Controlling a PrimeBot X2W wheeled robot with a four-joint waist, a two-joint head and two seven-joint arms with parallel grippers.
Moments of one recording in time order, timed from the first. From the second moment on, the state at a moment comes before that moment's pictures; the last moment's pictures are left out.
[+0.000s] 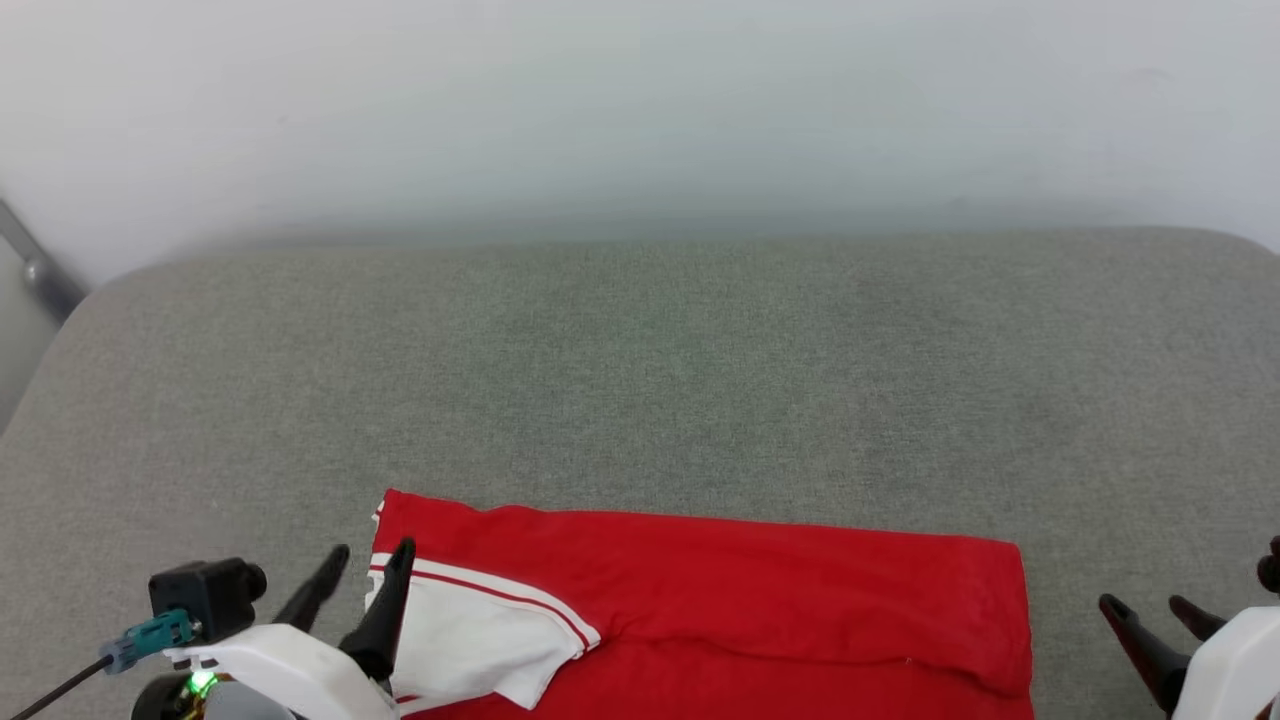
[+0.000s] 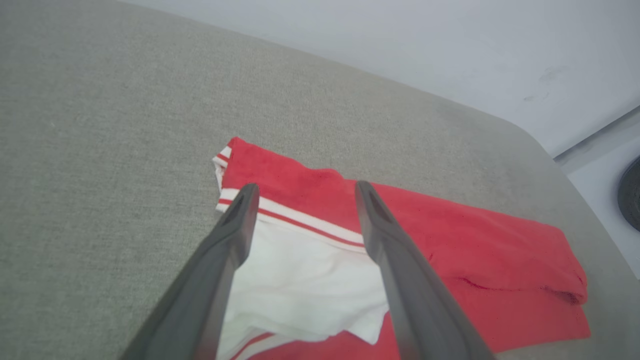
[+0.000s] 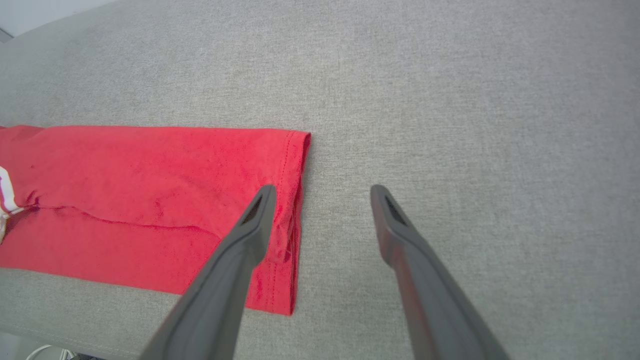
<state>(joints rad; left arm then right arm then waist) 0.04 0.50 -0.34 -0.06 -0.89 0.14 0.06 0.12 -0.26 -0.15 -0.12 0.45 0.13 0.65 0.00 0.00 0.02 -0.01</state>
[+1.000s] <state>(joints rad) -0.13 0.39 -0.36 -0.08 -0.56 0.16 -0.26 -0.01 -0.19 -0.13 0.12 0.50 0.13 0.87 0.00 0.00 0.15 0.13</state>
